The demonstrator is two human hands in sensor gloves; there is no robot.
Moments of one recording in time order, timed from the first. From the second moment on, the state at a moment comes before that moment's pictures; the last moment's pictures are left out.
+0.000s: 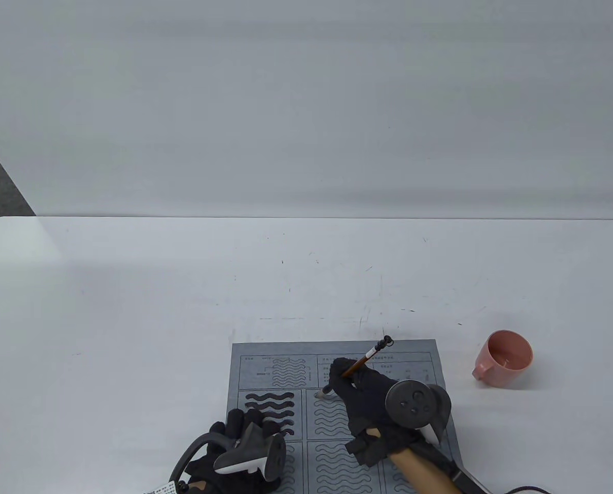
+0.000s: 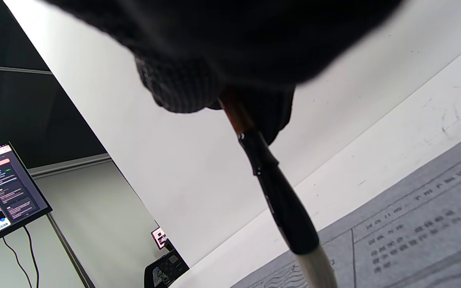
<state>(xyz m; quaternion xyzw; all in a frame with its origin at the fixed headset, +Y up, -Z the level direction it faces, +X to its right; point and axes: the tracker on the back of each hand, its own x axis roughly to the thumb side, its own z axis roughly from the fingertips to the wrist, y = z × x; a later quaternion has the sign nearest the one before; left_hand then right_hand) -0.136 -0.794 -0.238 -0.36 -0.16 -0.16 0.91 0.113 -0.716 -0.301 0.18 -0.16 0.88 0.42</state>
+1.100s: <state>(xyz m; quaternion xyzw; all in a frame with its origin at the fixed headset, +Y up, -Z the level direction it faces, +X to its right) -0.136 -0.794 -0.238 -0.36 -0.16 -0.16 0.91 0.118 -0.720 -0.302 0.16 -0.16 0.89 0.40</state>
